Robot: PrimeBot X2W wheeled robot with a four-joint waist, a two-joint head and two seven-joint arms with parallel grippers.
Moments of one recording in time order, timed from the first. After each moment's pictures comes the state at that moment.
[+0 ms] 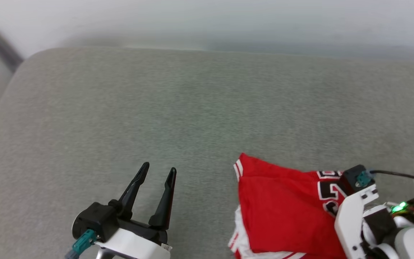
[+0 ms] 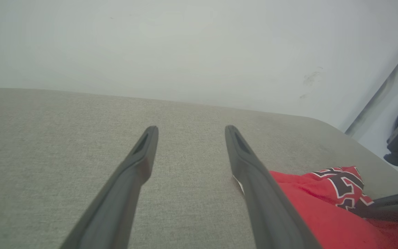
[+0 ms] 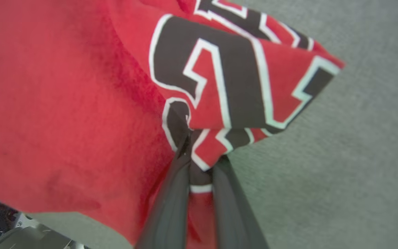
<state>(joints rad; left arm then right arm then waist) -0.02 0.15 -0.26 -0.01 -0.37 -0.13 -0.26 -0.11 -0.29 0.20 0.00 0.22 0.13 0.89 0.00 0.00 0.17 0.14</state>
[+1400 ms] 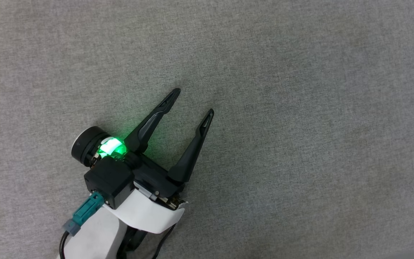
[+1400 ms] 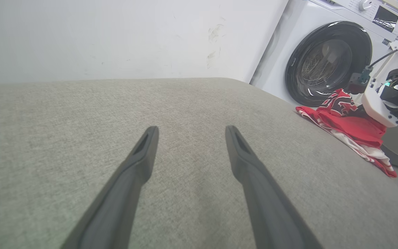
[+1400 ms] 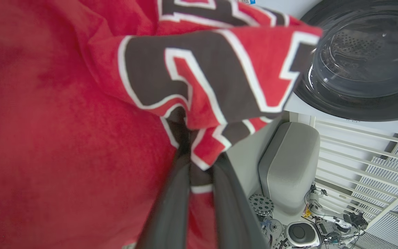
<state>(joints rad) -0.33 0.30 -0.44 -0.20 -0.30 -0.13 -0.26 -0.53 -0.82 -0.02 0.55 -0.04 0.13 0.38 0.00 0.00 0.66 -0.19</state>
